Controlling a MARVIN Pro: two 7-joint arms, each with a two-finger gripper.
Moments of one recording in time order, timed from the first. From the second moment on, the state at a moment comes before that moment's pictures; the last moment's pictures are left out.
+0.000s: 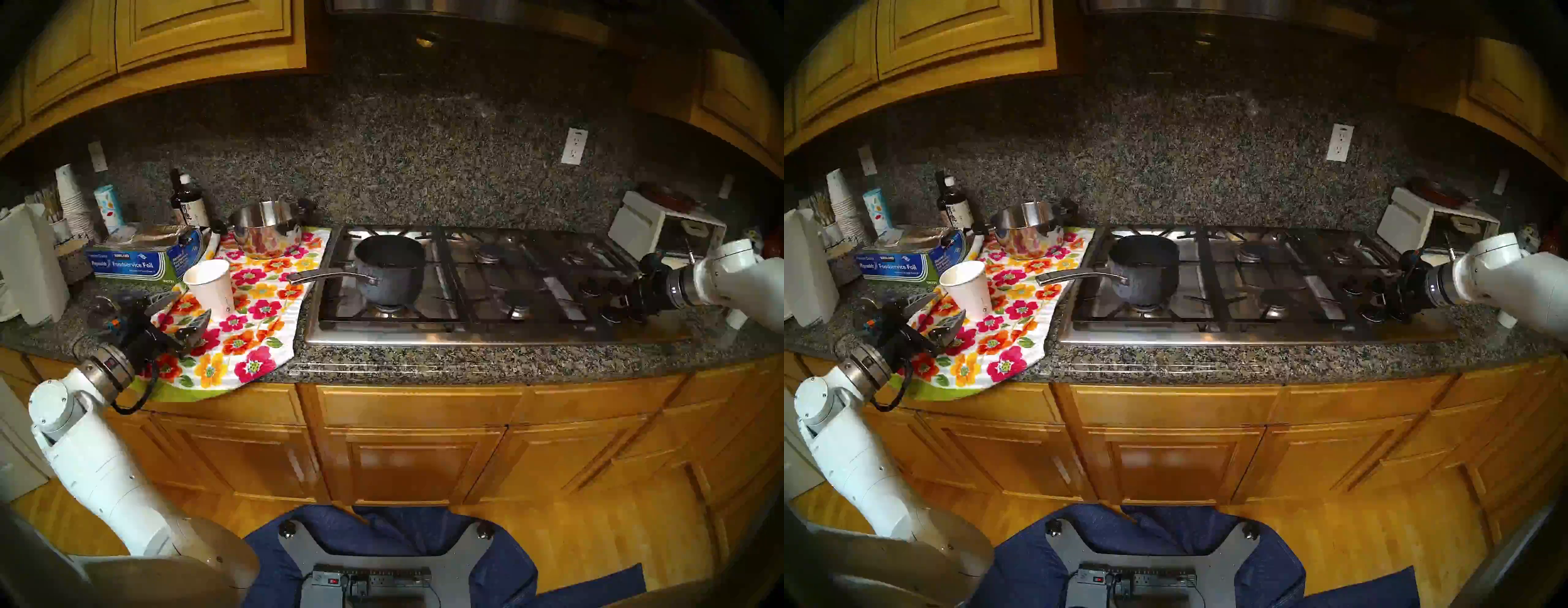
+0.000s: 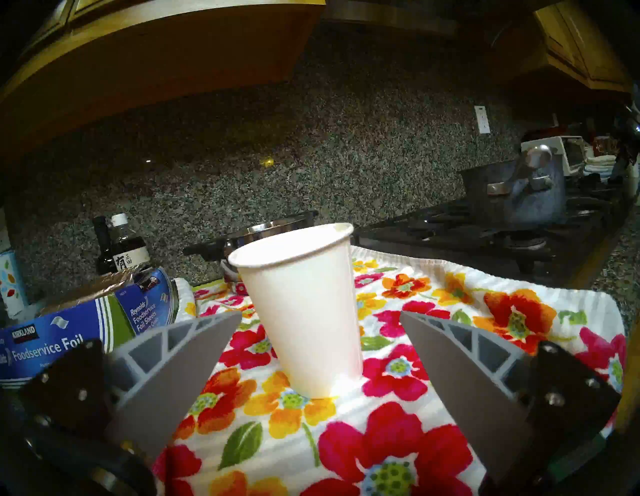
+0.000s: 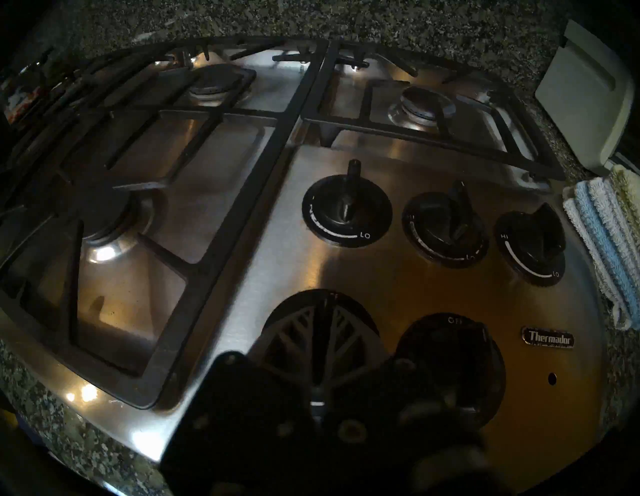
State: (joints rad) left arm 1.26 -1.56 -2.67 -1.61 0.29 -0.07 -1.49; right arm 0.56 -0.30 -0.95 -1.24 1.54 0.44 0.39
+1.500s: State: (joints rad) left arm 1.26 -1.56 -2.67 -1.61 0.29 -0.07 -1.49; right arm 0.63 -0.26 -1.03 -1.24 1.26 0.27 0.57
